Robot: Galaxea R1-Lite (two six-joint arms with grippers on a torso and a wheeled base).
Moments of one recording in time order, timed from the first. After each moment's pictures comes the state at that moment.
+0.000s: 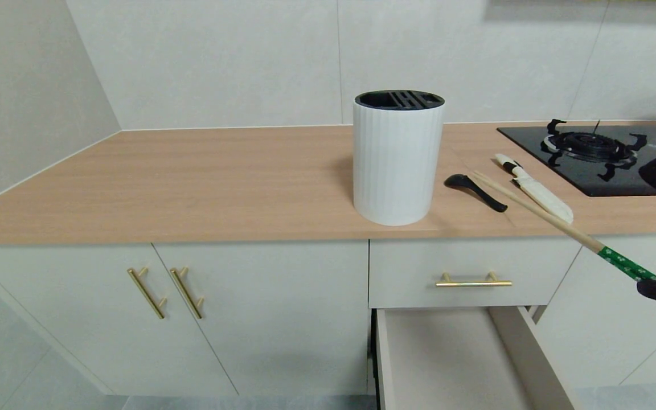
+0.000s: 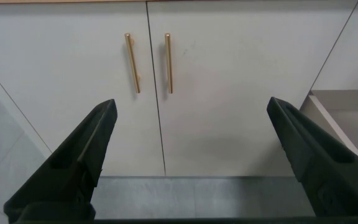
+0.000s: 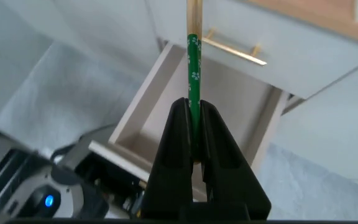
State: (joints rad) left arm 0.00 0.00 0.00 -0.01 0.00 -0.01; right arm 0.44 1.01 -0.96 0.44 0.05 -0.02
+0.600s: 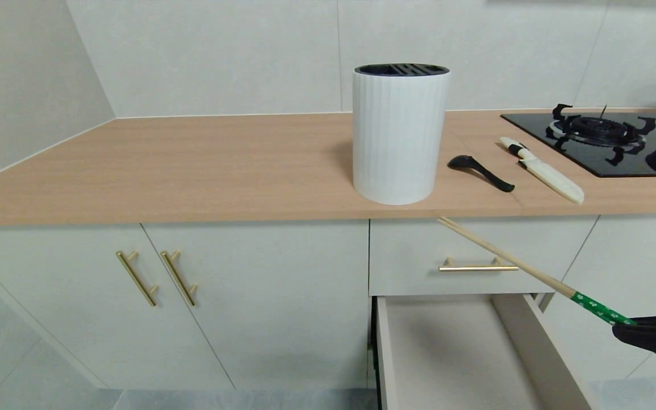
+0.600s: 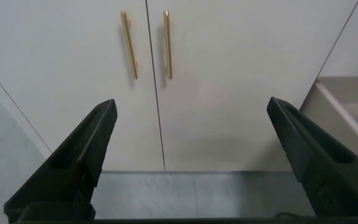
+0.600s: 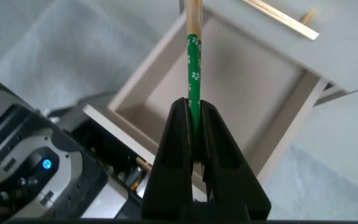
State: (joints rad) left arm 0.00 0.00 0.00 -0.01 0.00 -0.01; right arm 0.49 1.03 -0.87 0.44 0.10 -0.10
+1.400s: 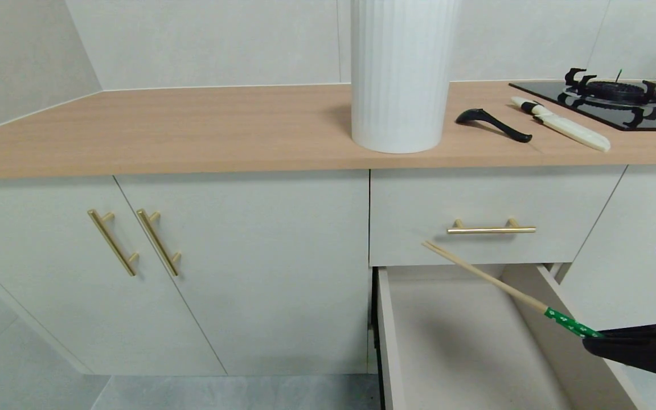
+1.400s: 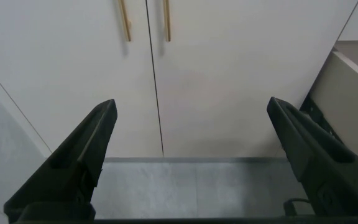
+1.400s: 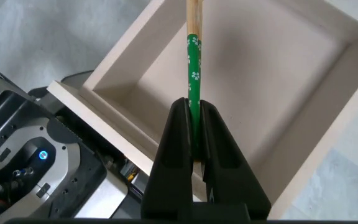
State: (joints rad) left arm 0.00 0.00 0.00 -0.01 0.00 -0.01; right arm 0.52 1.11 -0.82 0.39 0.10 -0.10
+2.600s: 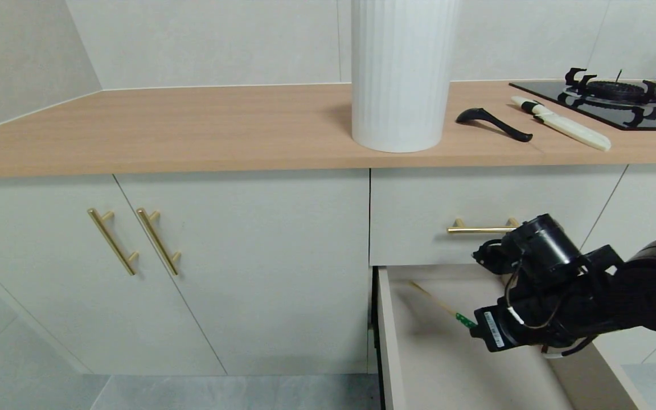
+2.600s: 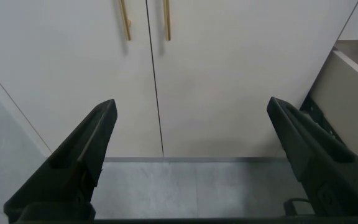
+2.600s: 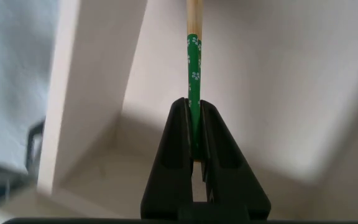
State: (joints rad) left arm 0.00 0.00 0.00 -0.01 0.00 -0.01; right arm 0.50 1.78 -0.91 0.11 0.03 0.24
